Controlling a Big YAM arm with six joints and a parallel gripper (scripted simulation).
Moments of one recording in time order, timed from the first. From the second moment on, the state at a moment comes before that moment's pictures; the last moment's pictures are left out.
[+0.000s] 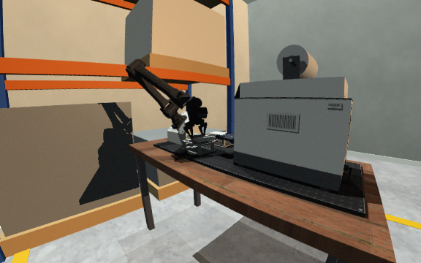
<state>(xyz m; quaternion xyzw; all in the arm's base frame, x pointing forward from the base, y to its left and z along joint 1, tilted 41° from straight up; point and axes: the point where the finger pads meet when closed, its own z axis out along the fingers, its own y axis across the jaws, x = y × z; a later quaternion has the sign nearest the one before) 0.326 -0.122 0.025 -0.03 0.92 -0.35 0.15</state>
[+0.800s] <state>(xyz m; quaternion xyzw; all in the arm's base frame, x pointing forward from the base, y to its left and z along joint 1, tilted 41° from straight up) 0.321 -0.128 0.016 -0.03 0.93 -0.35 0.14</state>
